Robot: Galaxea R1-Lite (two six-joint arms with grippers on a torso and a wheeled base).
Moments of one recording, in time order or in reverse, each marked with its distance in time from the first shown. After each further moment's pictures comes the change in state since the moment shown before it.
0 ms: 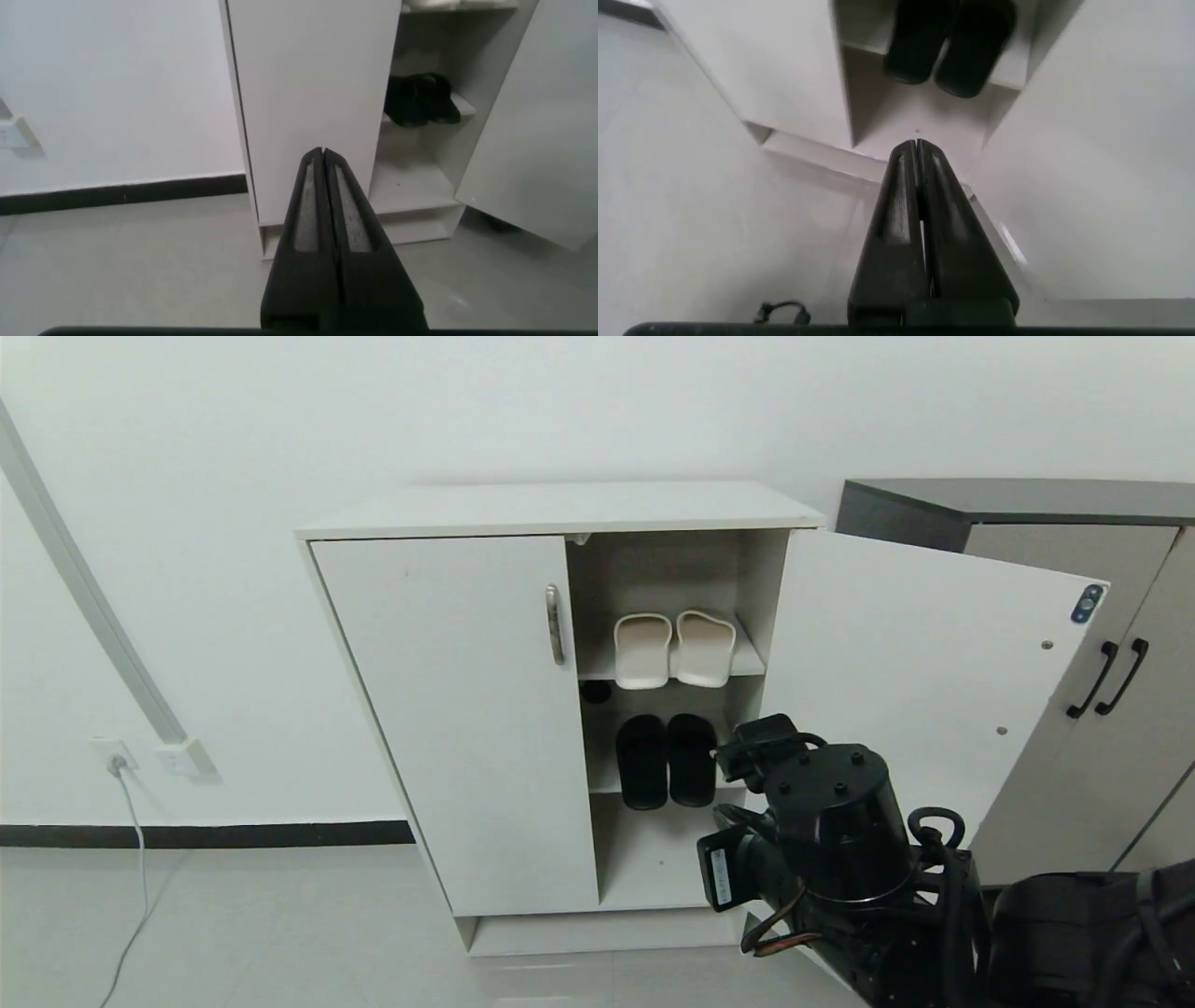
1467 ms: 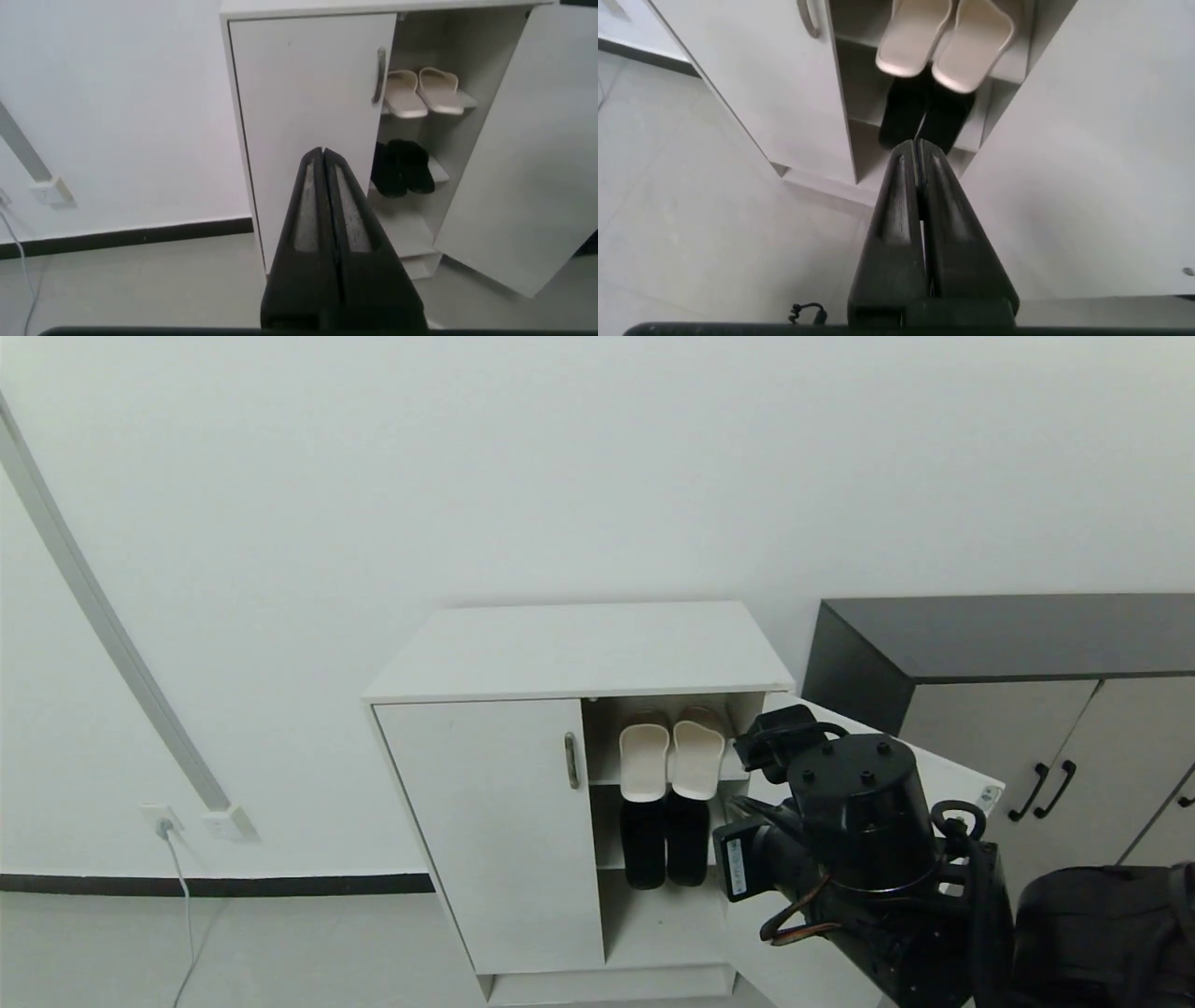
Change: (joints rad) left arm -0.001 0.000 0.000 0.001 0.000 0.001; right arm -0.010 -0.029 0.017 0.000 -0.003 -0.003
